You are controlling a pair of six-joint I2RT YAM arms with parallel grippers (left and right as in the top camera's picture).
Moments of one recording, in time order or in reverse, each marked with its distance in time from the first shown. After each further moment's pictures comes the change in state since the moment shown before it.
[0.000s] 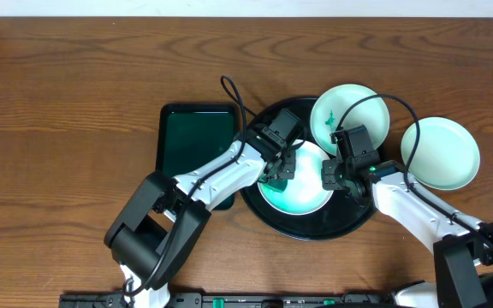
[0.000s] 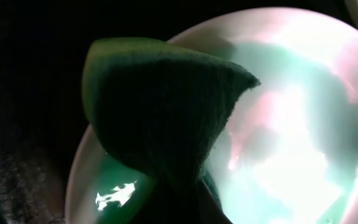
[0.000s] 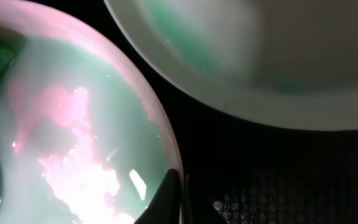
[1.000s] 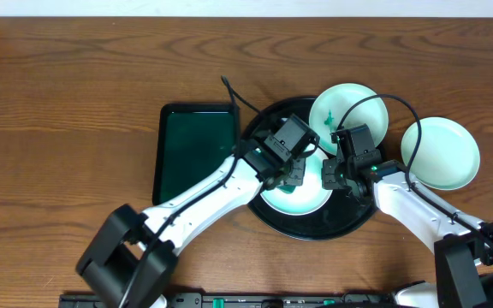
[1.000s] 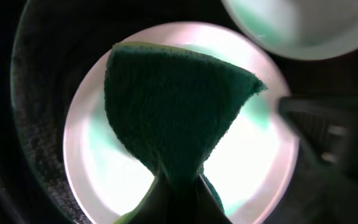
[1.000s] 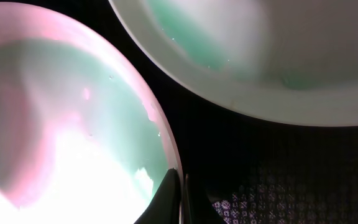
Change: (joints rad) left arm -0.082 -0.187 -0.006 -0.060 -0.084 -0.016; right arm -0.013 0.000 0.000 0.003 -0.034 0.000
